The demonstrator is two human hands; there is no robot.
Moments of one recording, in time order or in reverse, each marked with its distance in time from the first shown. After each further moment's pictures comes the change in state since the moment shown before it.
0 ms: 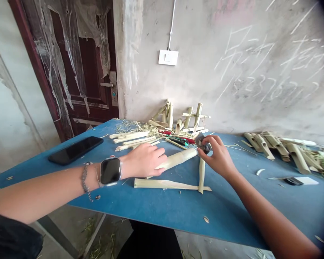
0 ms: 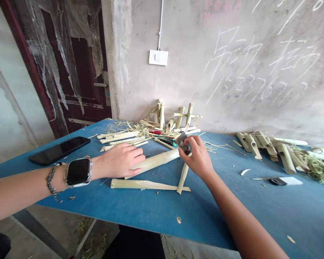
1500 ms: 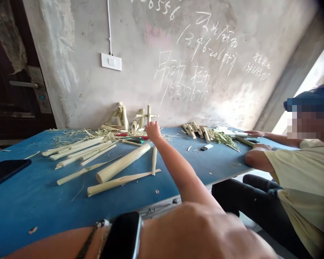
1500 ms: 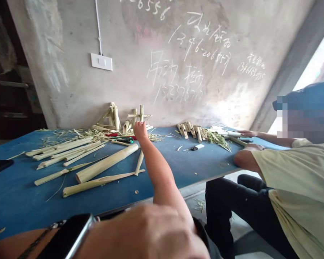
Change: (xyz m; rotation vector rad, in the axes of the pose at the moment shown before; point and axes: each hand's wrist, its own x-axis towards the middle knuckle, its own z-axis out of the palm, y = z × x) left_hand 0.024 0.138 -0.118 -0.711 0.477 0.589; right_hand 0.081 0.007 0.030 -0.779 -0.320 0.048
